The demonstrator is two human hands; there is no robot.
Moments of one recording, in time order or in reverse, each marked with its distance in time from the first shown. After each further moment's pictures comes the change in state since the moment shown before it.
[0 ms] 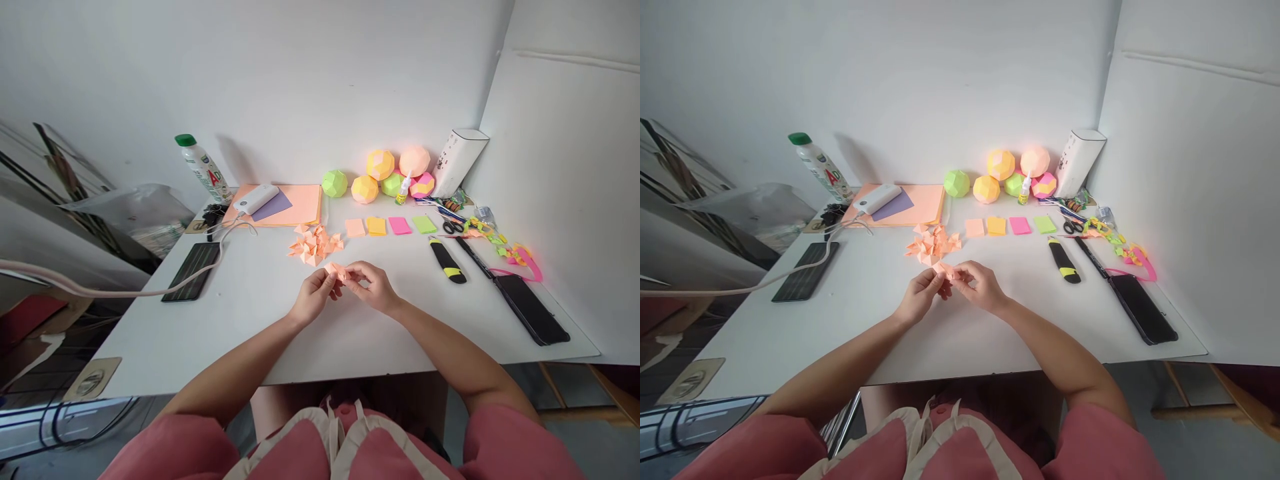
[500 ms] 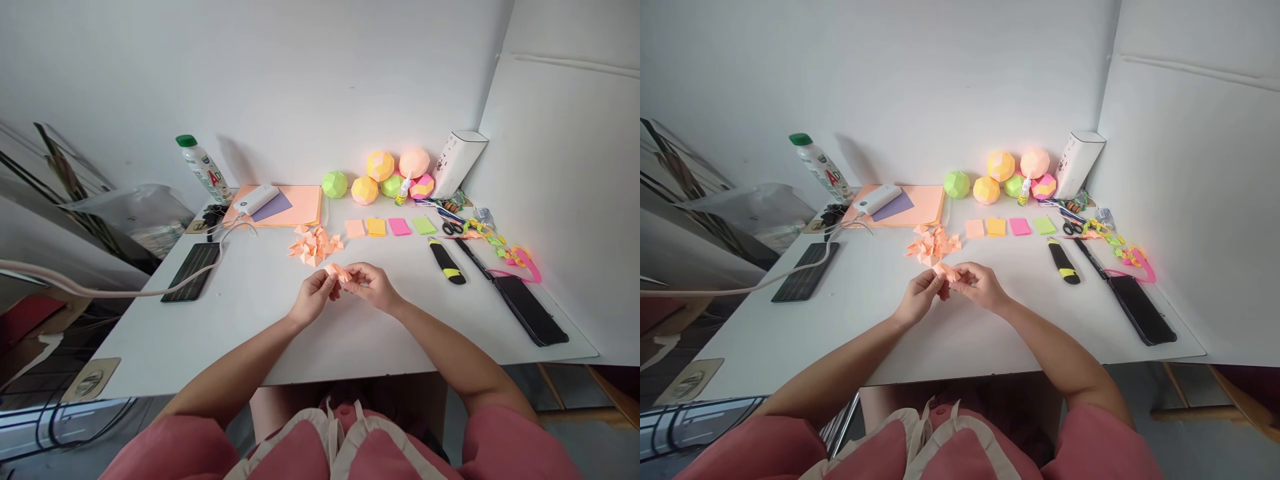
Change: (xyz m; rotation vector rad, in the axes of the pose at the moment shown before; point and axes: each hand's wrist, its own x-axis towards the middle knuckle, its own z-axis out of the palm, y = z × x) left_hand -0.002 0.005 0.001 0.037 -0.001 -0.009; right_hand 0.001 -0.004 -0.004 0.266 -0.069 0.291
